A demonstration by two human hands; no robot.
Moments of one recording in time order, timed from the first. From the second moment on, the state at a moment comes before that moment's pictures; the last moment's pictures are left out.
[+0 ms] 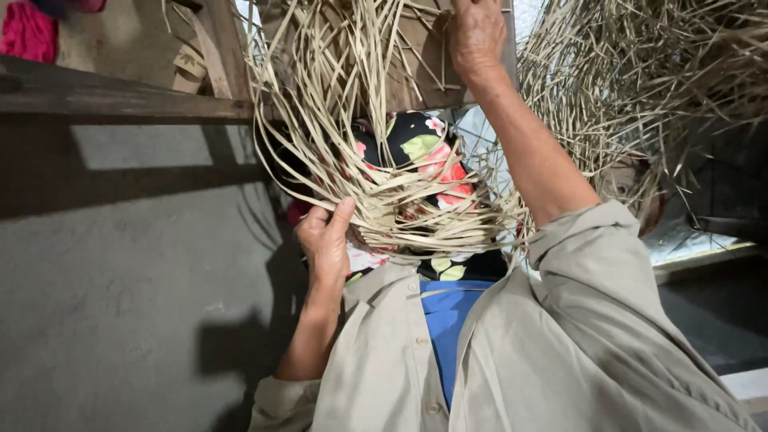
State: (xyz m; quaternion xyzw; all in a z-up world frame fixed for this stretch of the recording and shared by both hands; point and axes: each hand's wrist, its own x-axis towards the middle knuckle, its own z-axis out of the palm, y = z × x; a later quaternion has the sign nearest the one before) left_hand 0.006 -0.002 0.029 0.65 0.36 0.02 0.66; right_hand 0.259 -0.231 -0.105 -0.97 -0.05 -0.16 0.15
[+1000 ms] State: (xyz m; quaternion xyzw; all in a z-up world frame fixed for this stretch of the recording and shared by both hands) left_hand 0.005 0.002 0.020 0.67 0.36 0.01 0.65; right_hand 0.148 -0.268 0.060 -0.58 0.05 0.21 0.79
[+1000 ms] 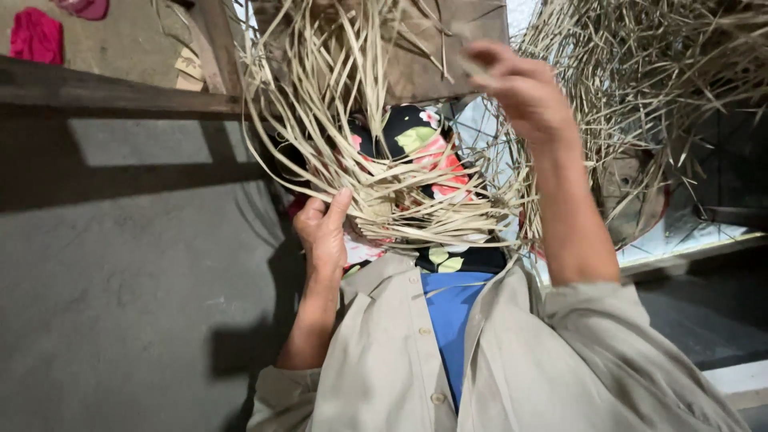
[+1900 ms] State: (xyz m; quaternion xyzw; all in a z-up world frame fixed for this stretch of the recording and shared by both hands) left_hand -0.018 -0.024 0.088 0.88 -0.14 0.12 0.43; right_hand 0.034 -0.205 0.125 -0.78 -0.21 0.16 0.57
